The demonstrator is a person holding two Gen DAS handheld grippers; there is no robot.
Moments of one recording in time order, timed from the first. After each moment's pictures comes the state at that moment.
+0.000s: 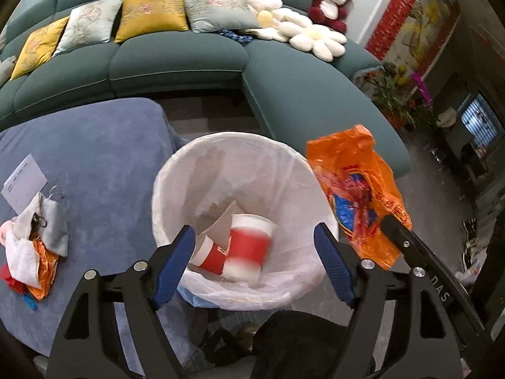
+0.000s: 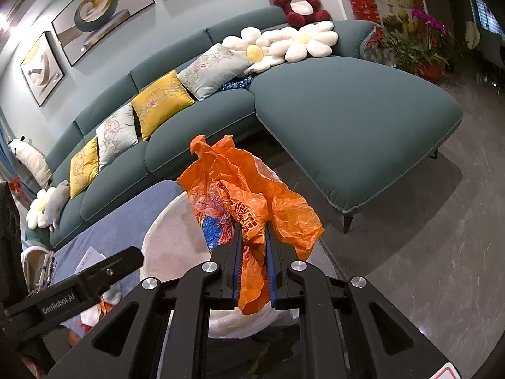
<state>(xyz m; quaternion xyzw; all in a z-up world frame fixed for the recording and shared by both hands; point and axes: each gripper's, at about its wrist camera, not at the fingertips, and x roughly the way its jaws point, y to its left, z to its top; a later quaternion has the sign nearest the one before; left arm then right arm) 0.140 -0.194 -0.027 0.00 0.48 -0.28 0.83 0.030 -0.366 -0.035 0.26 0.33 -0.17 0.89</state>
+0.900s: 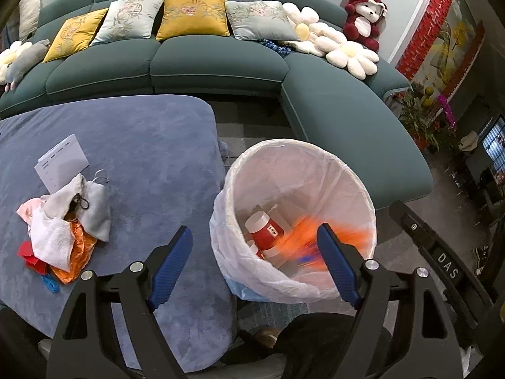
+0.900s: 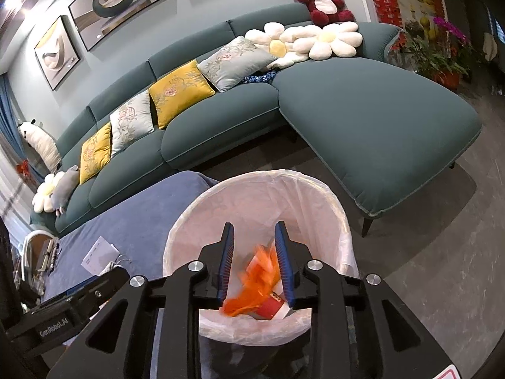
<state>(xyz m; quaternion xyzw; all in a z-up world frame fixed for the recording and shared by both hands) 0.139 -0.132 -0.024 -0.02 0.47 -0.22 0.86 0.062 -0.332 -0.034 0.24 0.34 -0.13 0.90</state>
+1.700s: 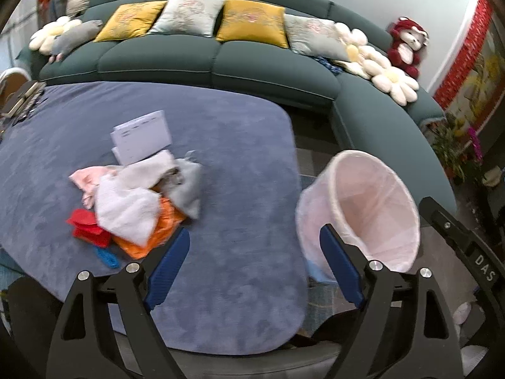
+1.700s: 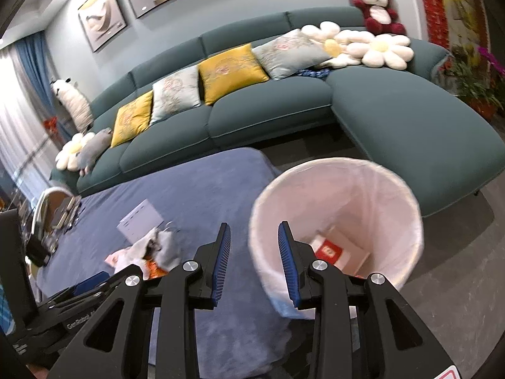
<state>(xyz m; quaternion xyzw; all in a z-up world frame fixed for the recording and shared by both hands) 0.127 -0.004 -0.026 -0.06 0.46 -0.12 0.88 0.071 -0.217 -0.006 0.18 0.36 -0.05 0.91</state>
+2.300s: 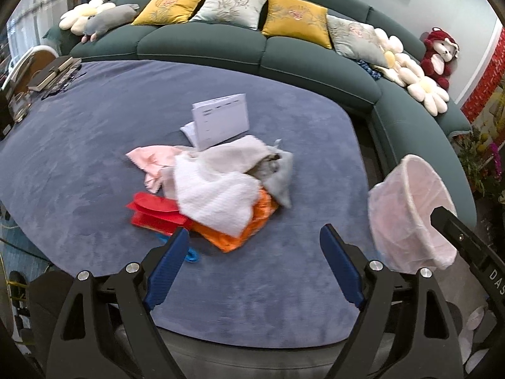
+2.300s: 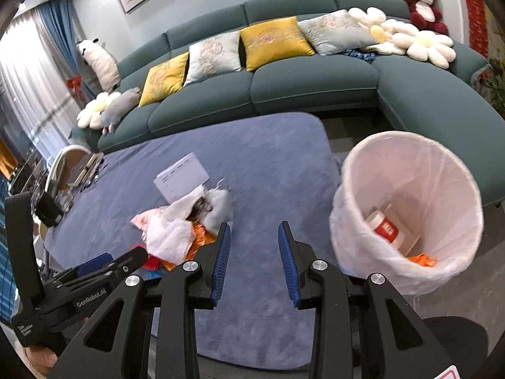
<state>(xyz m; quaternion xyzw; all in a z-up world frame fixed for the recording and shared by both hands) 0.128 0.103 -0.057 -0.07 0.48 -0.06 0.87 0.092 -0.114 -0.029 0.14 0.41 0.02 0.90</state>
